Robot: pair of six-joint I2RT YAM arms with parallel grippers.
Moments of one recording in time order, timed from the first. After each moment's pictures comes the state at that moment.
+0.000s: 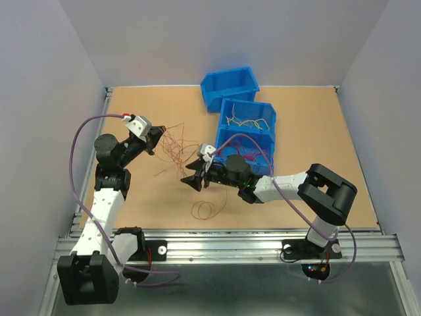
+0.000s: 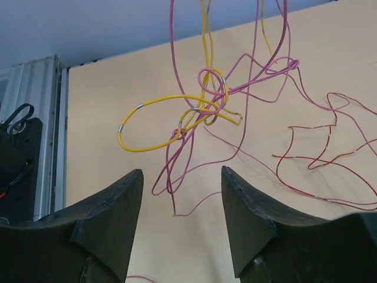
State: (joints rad) left arm 0.01 0.91 0.63 0.34 0.75 0.10; right arm 0.98 1.72 0.81 0.89 -0.31 0.06
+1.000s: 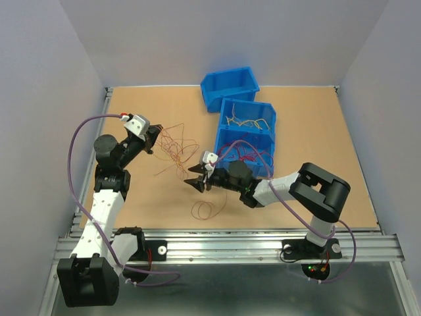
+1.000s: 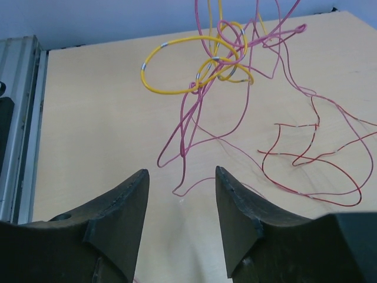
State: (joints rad) left arm 0.01 0.90 0.63 0.31 0.66 0.10; right arm 0.98 1.77 0.73 1.04 -0.29 -0.04
